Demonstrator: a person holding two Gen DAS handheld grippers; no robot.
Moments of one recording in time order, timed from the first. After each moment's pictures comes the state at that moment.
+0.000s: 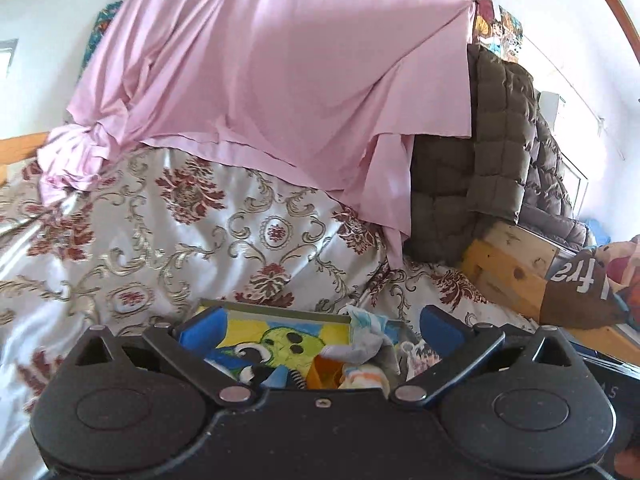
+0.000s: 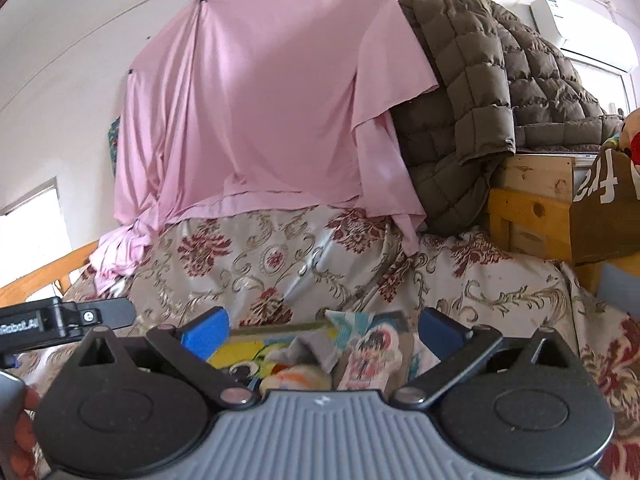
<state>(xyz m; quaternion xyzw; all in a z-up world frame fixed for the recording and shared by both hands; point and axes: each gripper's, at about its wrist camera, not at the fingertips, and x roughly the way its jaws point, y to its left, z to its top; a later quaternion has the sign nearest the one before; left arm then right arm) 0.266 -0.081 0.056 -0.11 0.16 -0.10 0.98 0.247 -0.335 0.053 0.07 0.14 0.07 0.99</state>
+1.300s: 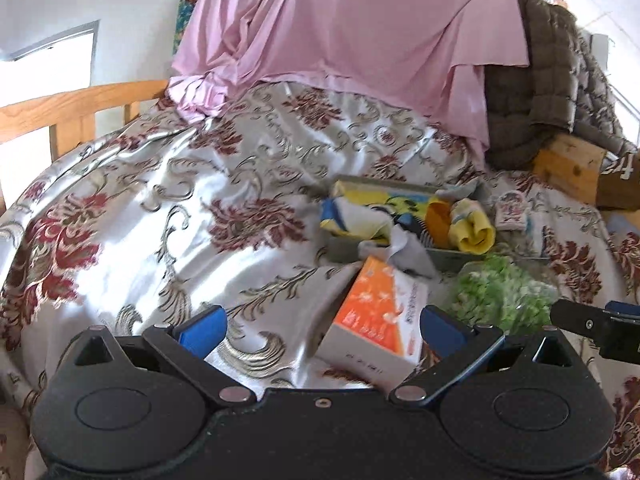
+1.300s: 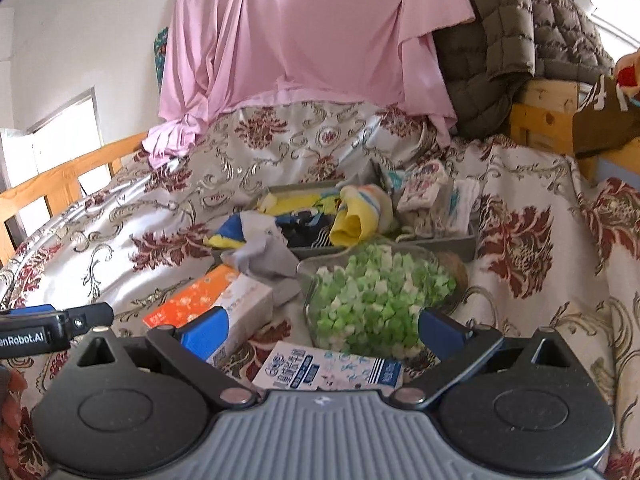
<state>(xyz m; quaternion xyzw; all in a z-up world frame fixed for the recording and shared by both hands) 0.085 -0.009 -0.034 -0.07 0.25 0.02 0.97 0.109 -0.271 -0.022 0.03 0.25 0.10 0.96</state>
